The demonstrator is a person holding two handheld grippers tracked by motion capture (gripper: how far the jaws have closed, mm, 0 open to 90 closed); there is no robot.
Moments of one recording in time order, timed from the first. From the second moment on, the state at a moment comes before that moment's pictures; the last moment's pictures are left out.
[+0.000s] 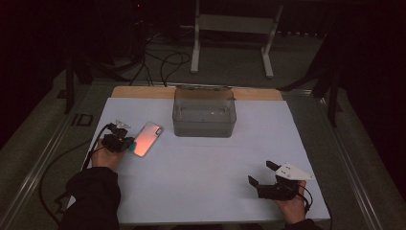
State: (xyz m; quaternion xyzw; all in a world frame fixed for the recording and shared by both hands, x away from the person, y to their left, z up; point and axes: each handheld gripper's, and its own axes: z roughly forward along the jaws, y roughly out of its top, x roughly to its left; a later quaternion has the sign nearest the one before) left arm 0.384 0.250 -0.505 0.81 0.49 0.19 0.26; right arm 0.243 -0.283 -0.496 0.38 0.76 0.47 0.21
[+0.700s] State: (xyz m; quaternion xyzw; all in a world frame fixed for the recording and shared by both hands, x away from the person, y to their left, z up) left arm 0.357 0.248 -0.476 0.80 0.46 0.22 0.30; right arm 0.244 -0.281 -0.497 0.39 0.76 0.47 0.21
